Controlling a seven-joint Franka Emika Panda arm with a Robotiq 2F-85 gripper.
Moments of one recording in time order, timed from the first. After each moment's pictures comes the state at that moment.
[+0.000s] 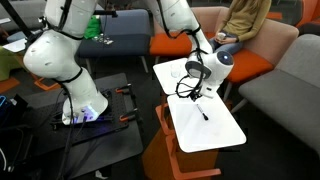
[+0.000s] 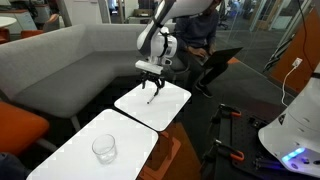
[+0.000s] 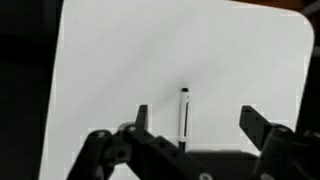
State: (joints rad) arm -0.15 0.75 -0.13 -1.89 0.61 2.53 0.80
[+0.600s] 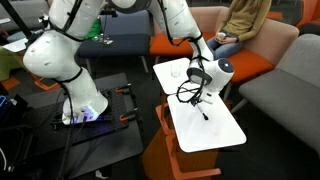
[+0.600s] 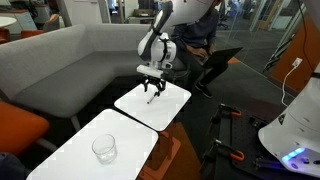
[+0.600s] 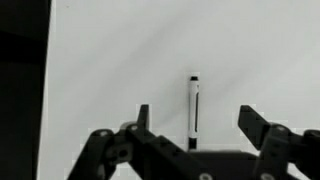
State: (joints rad) arm -0.16 0.83 -0.14 -1.84 0.61 2.52 0.83
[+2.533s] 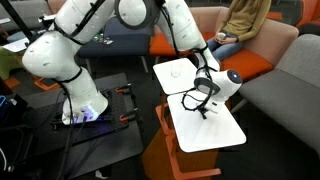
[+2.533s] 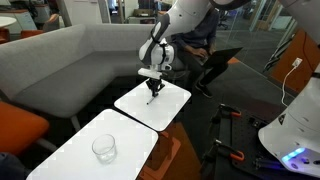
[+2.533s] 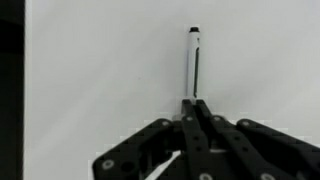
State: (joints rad) arm -0.19 0.98 -0.18 -1.66 0.55 2.43 0.91
